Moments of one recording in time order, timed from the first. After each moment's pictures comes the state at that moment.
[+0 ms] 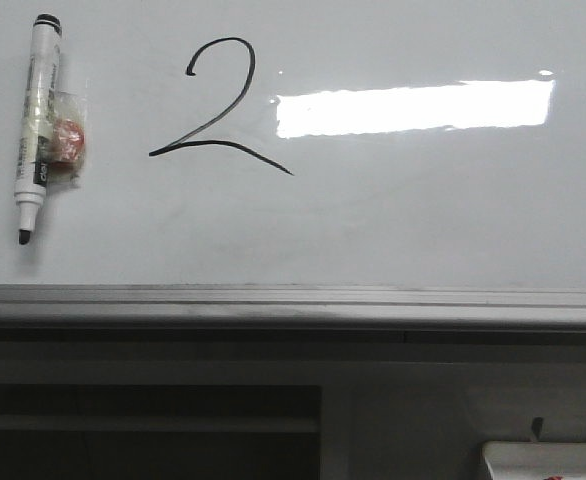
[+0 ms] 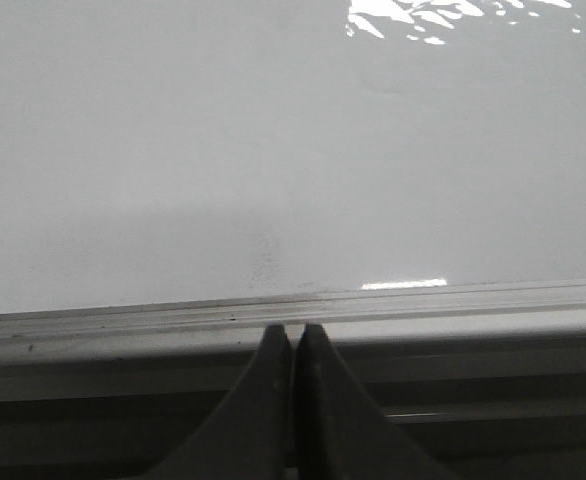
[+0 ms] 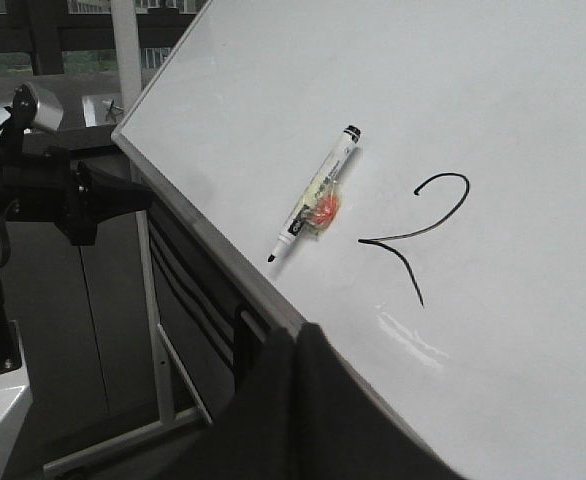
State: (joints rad) left arm -0.03 0.00 0.00 0.04 0.33 0.06; right arm 0.94 0.27 -0.32 0.05 0.17 -0.14
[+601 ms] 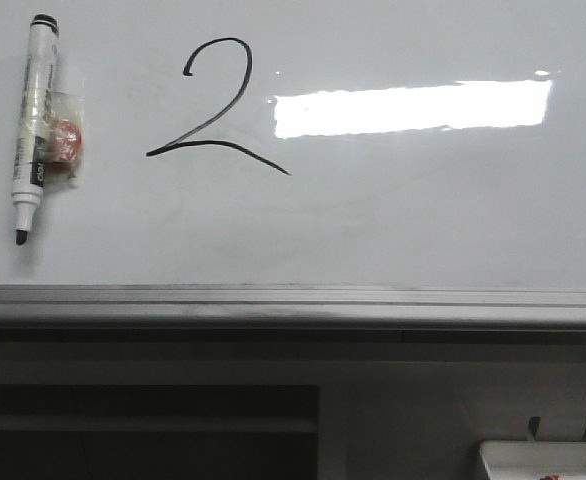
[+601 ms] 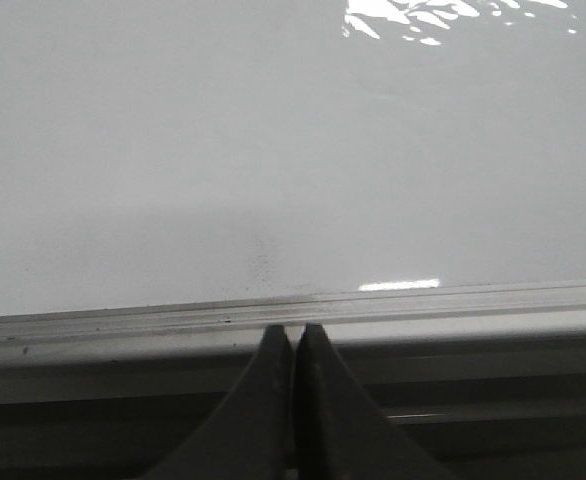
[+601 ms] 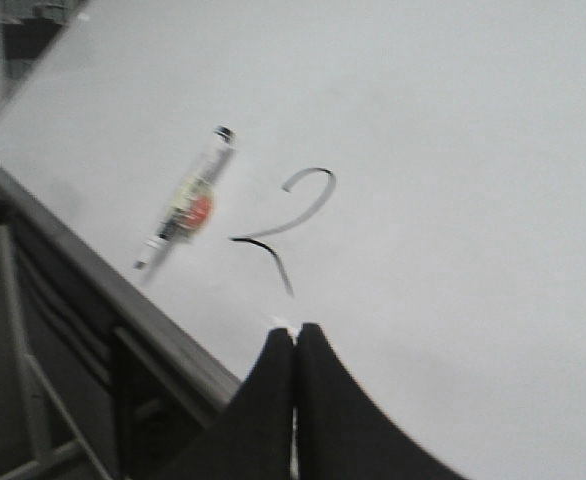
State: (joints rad) left arm -0.03 0.00 0.00 0.04 0.33 0.06; right arm 0.71 0.27 -0.25 -0.11 0.08 0.00
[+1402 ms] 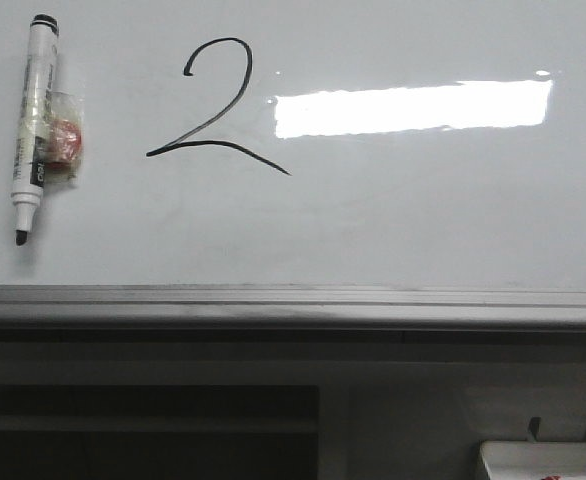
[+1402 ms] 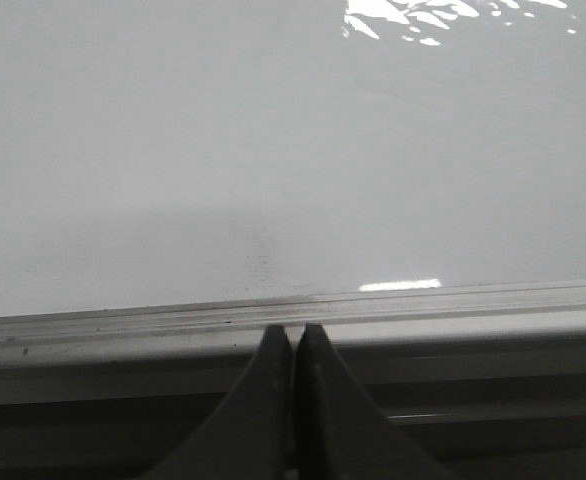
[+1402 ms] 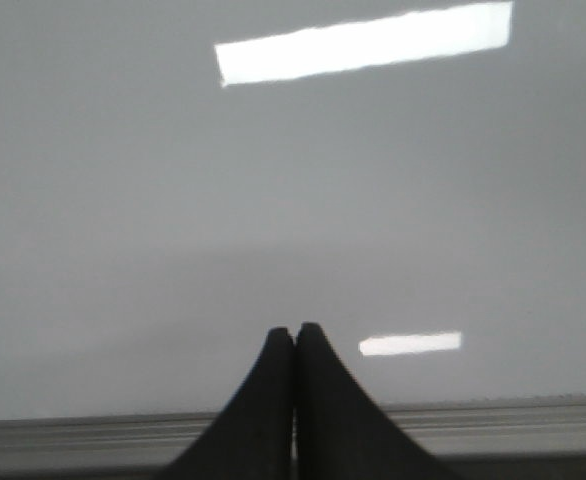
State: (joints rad) left arm -0.03 0.00 0.00 0.04 0.33 0.06; right arm -0.05 0.07 0.02 0.00 0.11 0.06
